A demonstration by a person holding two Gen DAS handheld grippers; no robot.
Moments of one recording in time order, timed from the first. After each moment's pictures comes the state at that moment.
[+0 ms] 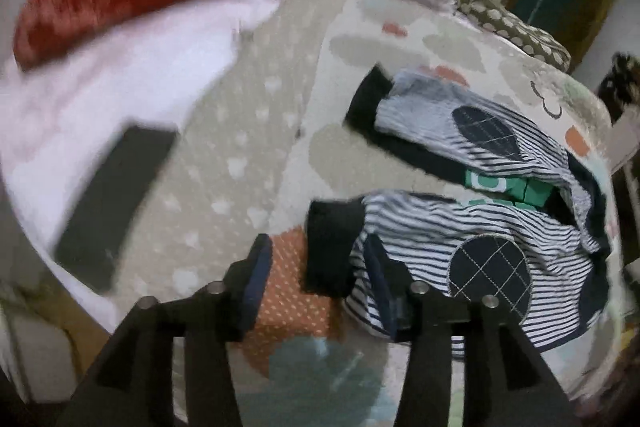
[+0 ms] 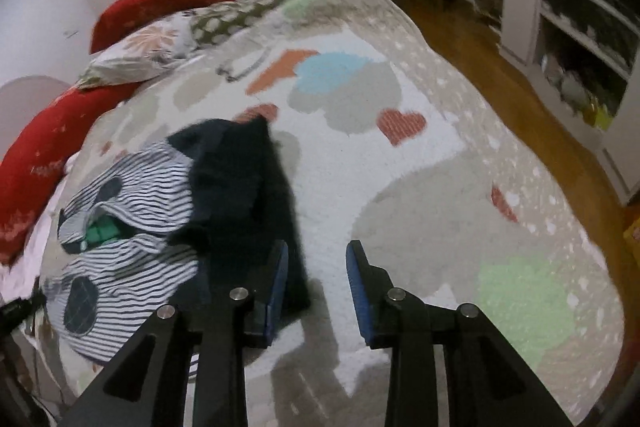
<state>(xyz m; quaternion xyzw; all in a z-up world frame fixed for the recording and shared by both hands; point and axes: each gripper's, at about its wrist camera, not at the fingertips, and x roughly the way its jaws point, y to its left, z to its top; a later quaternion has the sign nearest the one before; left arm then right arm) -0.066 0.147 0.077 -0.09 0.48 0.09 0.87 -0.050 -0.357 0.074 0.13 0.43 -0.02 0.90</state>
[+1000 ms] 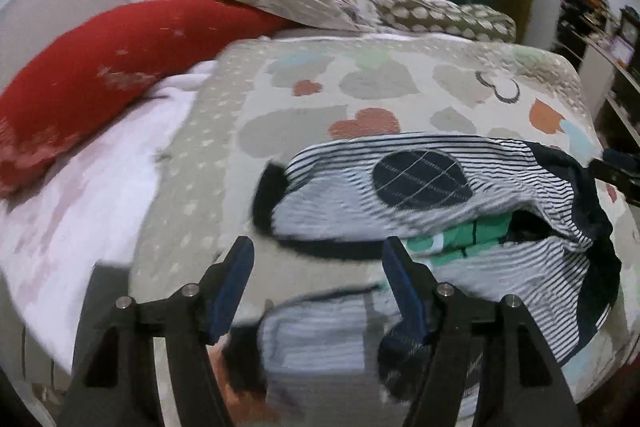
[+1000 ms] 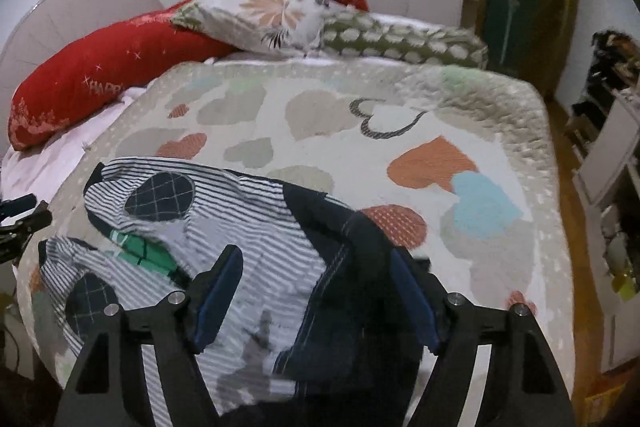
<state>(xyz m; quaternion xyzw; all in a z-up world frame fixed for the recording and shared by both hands) 0.018 0.081 0.104 0.03 0.44 0.01 0.90 0.061 -0.253 0.109 -0.04 0.41 0.13 0.90</state>
